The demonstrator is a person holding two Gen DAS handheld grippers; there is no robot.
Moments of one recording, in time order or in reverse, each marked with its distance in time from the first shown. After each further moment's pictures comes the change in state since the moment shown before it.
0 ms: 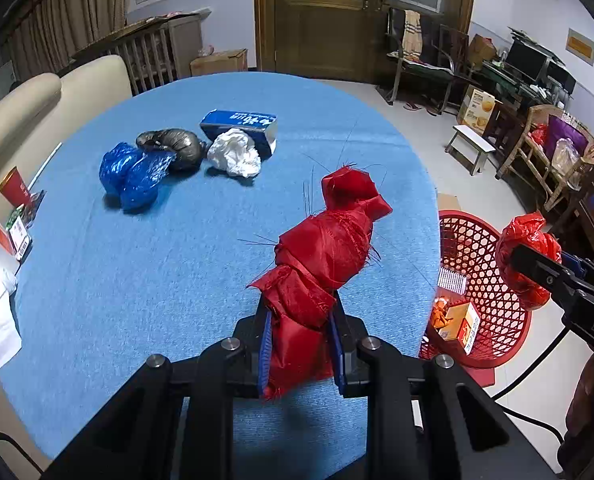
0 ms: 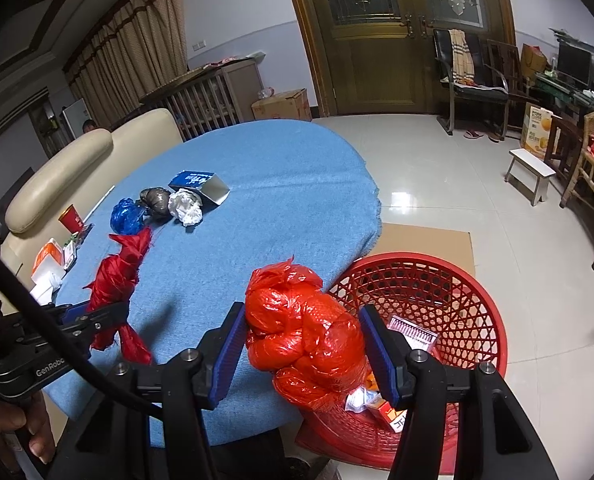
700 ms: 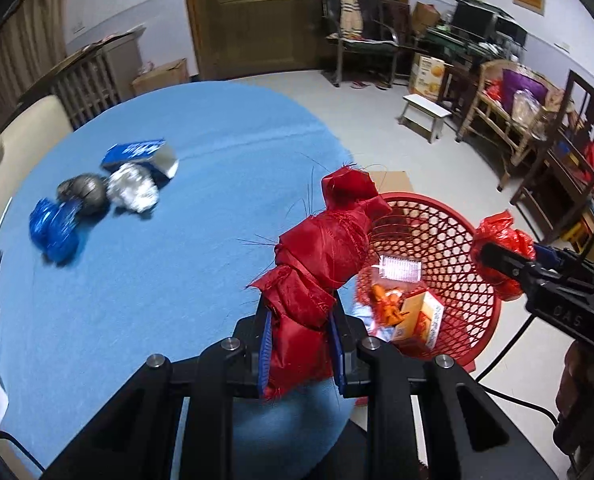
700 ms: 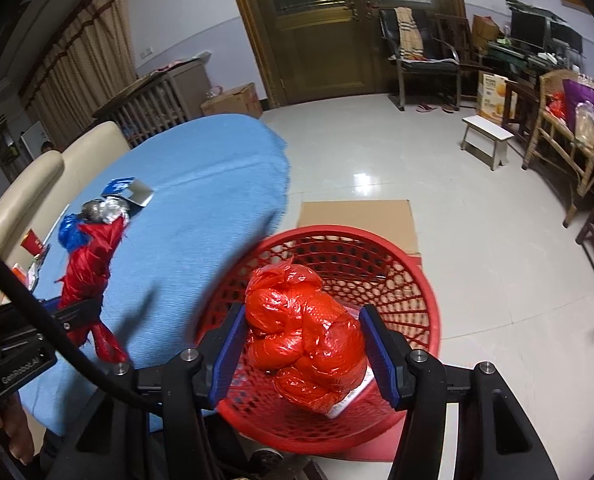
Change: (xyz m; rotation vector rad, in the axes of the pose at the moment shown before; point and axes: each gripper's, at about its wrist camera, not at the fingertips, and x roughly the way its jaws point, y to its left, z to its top) left arm 0.025 -0.088 0.018 0.195 0.033 -0.098; right arm 0.001 -0.084 -0.021 0.126 0.037 -0.117
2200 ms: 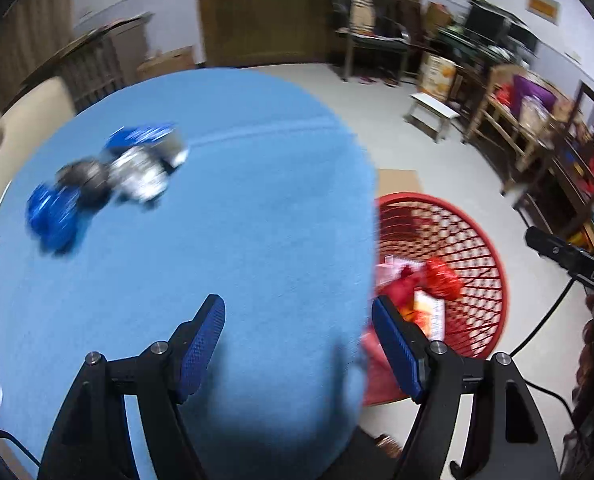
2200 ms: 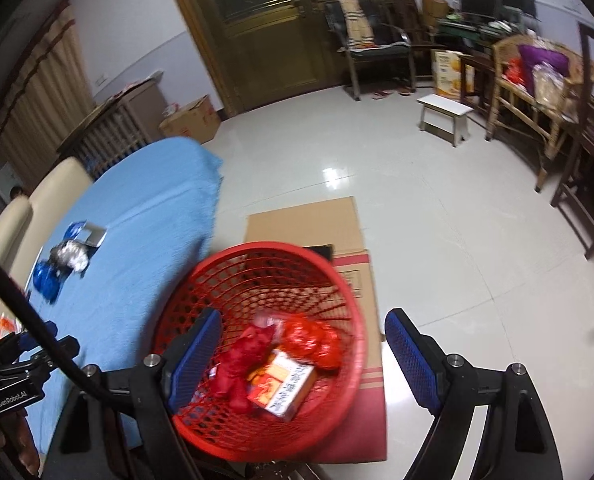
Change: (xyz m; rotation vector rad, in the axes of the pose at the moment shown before) left arm 0.002 0.029 -0.007 -0.085 0.030 0.016; right arm -0.009 -0.054 0.017 0.131 0.003 -0.064
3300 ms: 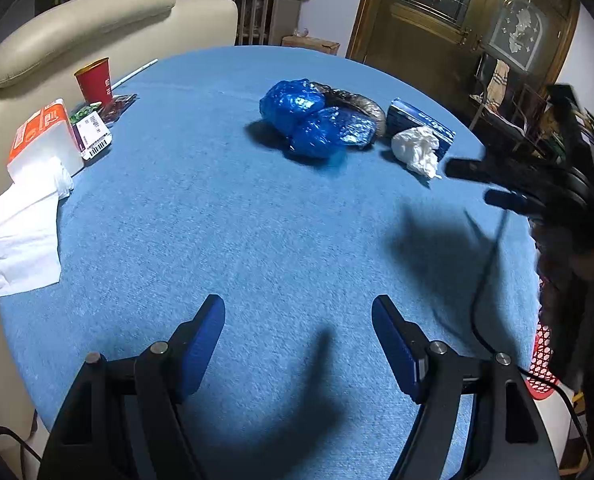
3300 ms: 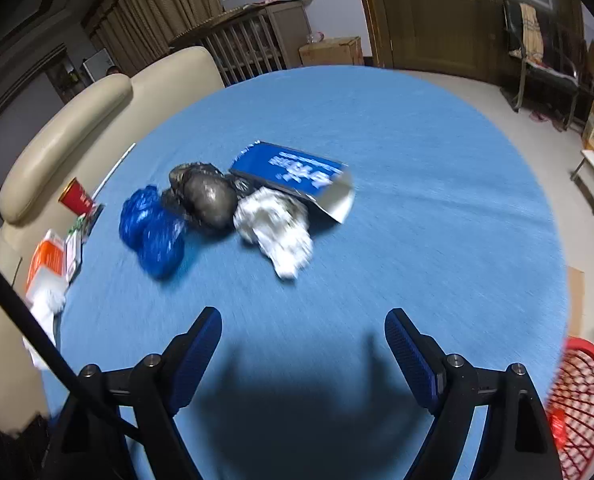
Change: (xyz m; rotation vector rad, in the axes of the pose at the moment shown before) left arm -0.032 0.203 -0.082 -0.439 -0.061 0.141; right arm 0.140 0.333 0.022 -0.357 0.187 0.277
